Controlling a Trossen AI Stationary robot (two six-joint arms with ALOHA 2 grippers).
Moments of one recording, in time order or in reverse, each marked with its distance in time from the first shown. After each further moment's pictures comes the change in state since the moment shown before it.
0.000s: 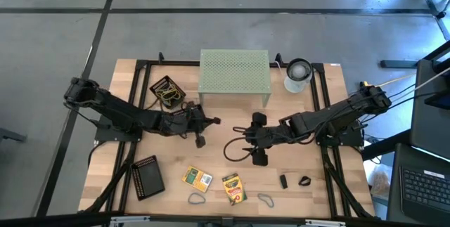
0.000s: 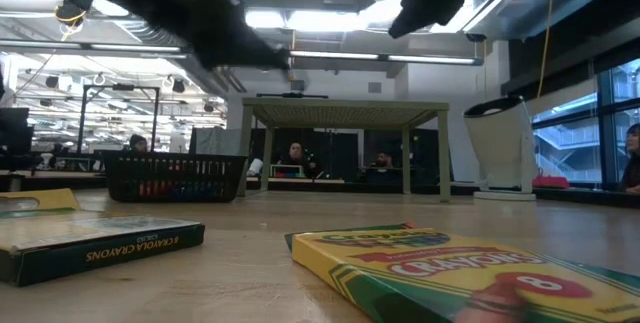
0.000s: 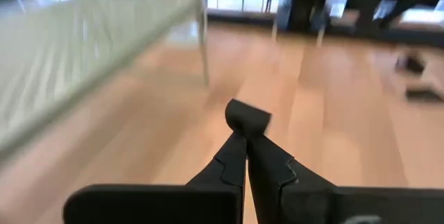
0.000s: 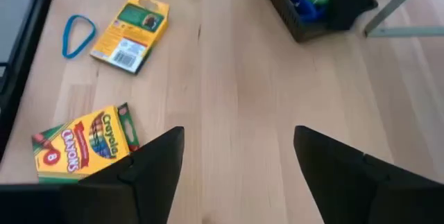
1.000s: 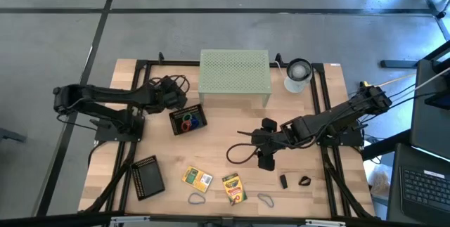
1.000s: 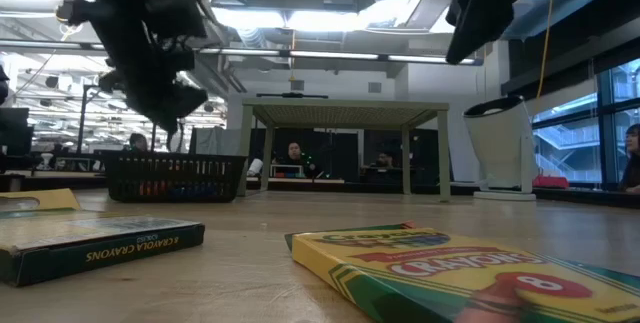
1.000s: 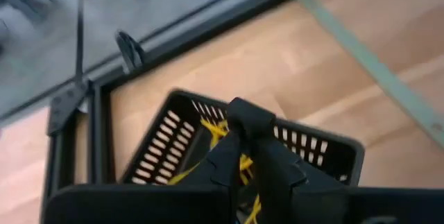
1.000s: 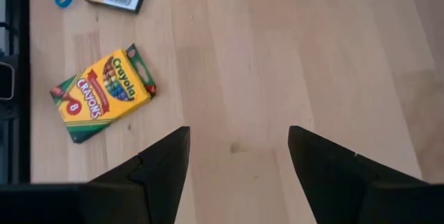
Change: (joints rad) left arm 0.459 -0.167 0.000 -0.944 -0.273 -0.501; right arm 0.055 0.000 0.000 -0.202 -0.065 0.246
